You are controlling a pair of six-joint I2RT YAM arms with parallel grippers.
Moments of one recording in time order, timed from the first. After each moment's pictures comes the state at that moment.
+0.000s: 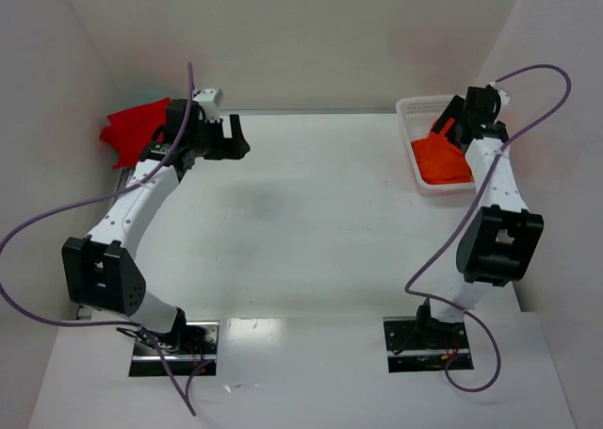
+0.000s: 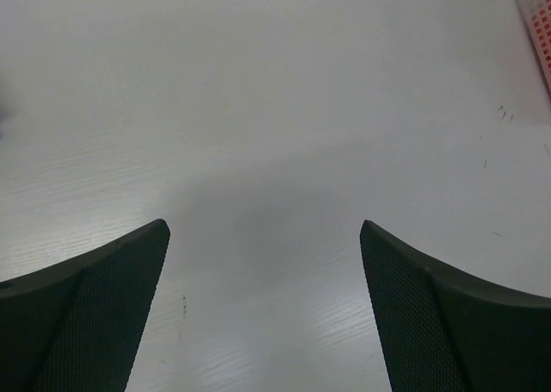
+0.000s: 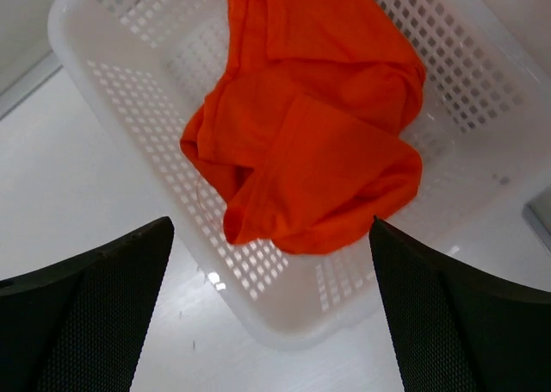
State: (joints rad) left arm -0.17 1.50 1.37 -0.41 0.21 -0.19; right arm -0.20 1.63 1.47 -0.50 0.21 0.39
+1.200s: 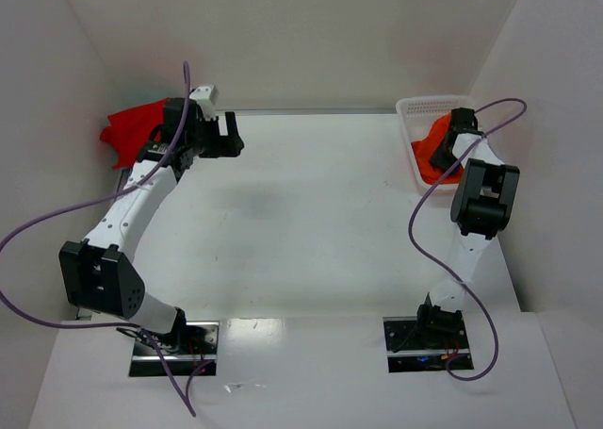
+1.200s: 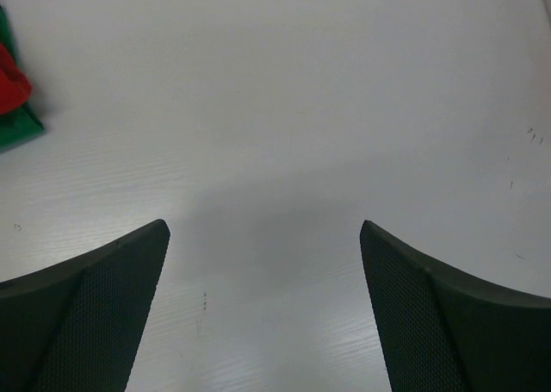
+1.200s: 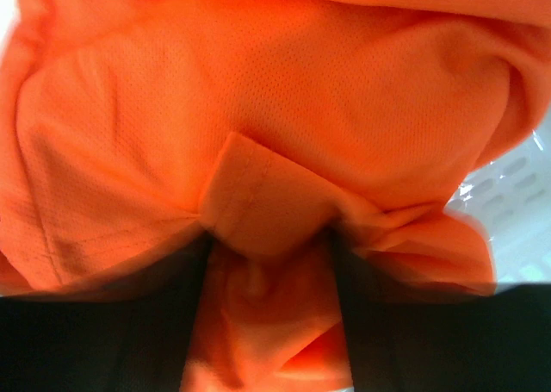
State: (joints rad) left arm -0.17 1.48 1.38 -0.44 0.12 -0.19; right arm -0.25 2.15 1.65 -0.51 0.16 0.37
